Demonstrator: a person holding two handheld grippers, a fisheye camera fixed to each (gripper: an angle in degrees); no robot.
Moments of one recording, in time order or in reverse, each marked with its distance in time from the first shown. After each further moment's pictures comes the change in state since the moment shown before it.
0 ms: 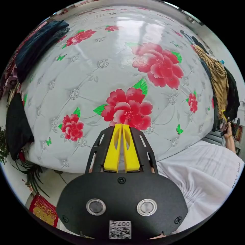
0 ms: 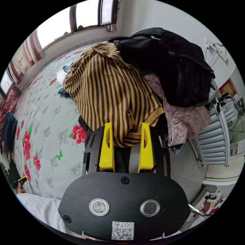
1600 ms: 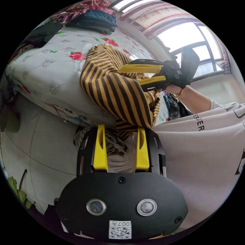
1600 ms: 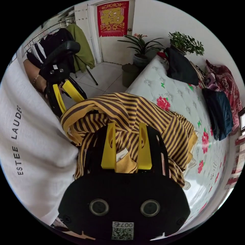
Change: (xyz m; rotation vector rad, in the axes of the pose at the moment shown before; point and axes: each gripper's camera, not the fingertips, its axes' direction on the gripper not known) left arm -0.103 0.260 0.150 0.417 0.232 -0.291; right arm -0.573 0.358 -0.215 0.051 -0.668 -2.423
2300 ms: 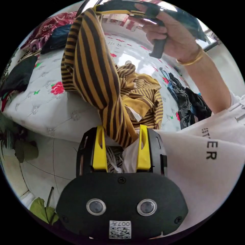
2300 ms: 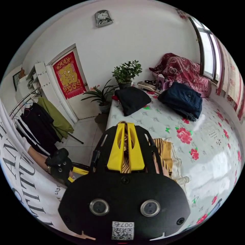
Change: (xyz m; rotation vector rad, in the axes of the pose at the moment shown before) left arm 0.050 -0.019 0.085 -0.093 -0.272 0.239; right arm 0.065 0.063 -0.208 0.569 0.187 0.581
